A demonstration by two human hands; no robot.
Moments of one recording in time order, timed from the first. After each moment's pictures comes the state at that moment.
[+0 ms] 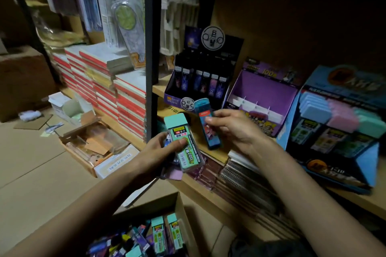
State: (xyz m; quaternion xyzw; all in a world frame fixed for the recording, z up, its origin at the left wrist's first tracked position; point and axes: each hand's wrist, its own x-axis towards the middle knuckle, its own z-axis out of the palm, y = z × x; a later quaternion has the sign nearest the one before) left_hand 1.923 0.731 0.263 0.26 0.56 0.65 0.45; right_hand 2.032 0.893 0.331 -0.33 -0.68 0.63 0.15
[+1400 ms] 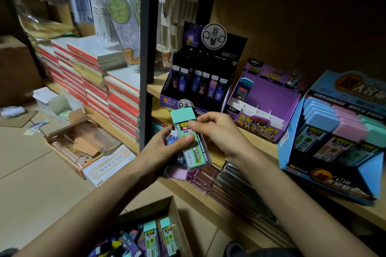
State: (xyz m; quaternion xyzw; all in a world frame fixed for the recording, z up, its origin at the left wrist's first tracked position) left_hand 1.918 0.756 0.267 0.28 0.54 0.68 0.42; right_hand 2.013 0.874 0.326 -0.30 -0.75 0.57 0.15
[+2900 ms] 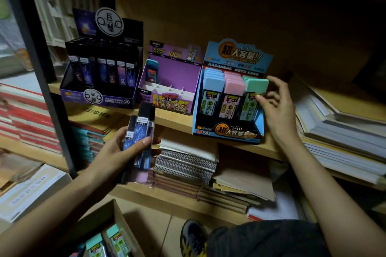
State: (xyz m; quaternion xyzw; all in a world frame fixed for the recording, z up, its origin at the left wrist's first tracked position) left_hand 2.004 0.789 0.256 0.36 0.48 0.66 0.44; right_hand 2.268 1.007 0.327 -0.35 -0.74 0.23 0.52
